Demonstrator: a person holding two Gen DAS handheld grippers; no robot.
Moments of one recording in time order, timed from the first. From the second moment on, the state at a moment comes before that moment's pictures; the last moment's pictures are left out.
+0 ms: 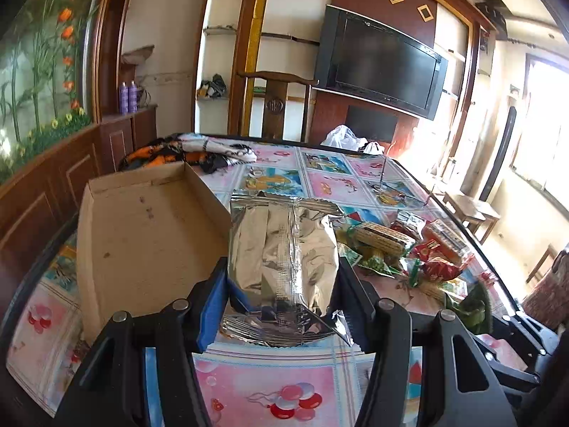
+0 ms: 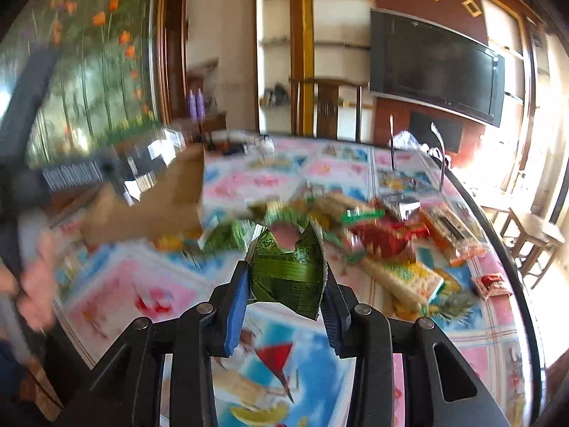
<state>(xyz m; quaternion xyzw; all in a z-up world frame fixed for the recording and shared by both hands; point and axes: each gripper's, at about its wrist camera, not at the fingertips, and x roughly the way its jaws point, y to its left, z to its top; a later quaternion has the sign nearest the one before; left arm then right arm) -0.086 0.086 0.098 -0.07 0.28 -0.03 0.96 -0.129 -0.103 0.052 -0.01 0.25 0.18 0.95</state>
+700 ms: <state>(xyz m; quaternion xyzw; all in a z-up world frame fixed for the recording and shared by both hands) -0.095 0.062 0.086 -0.06 0.27 -0.03 0.96 -0.149 -0.134 0.041 0.02 0.27 0.15 0.95</state>
